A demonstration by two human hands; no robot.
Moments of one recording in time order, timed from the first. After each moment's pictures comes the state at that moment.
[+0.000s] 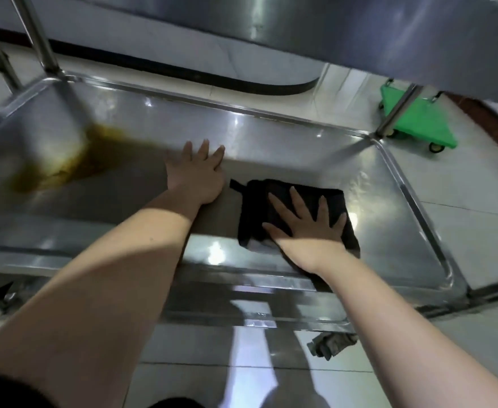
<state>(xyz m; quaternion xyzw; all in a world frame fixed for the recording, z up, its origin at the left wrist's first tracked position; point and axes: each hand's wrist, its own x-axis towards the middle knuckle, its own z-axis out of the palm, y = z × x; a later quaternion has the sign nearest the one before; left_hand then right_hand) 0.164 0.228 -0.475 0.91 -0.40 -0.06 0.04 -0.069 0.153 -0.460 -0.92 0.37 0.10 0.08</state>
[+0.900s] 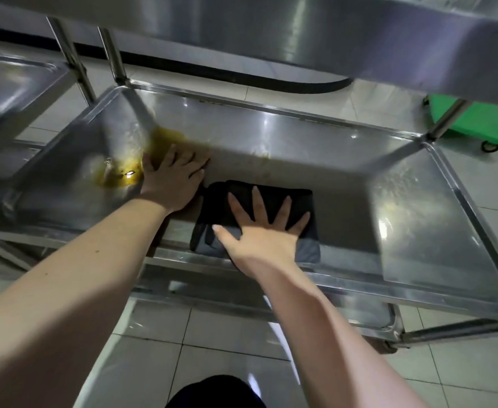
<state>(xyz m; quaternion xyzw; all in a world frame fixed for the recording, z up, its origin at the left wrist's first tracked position) 0.223 0.357 -0.466 0.92 -0.40 -0.06 0.01 0.026 0.291 -0.461 -0.94 0.33 0.07 0.07</state>
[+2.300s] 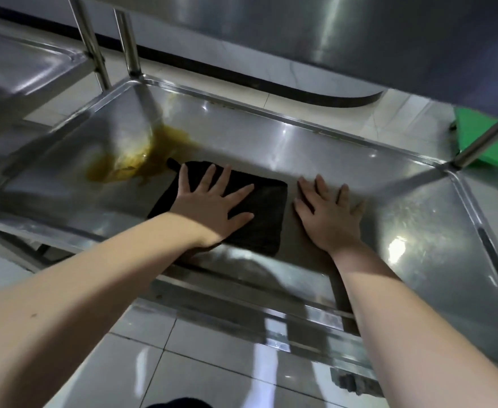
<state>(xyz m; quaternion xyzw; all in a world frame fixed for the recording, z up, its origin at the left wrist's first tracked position) 0.142 0.333 -0.453 0.89 -0.44 -0.09 -0.04 0.015 0.134 -0.472 -0.94 0.34 0.02 0.08</state>
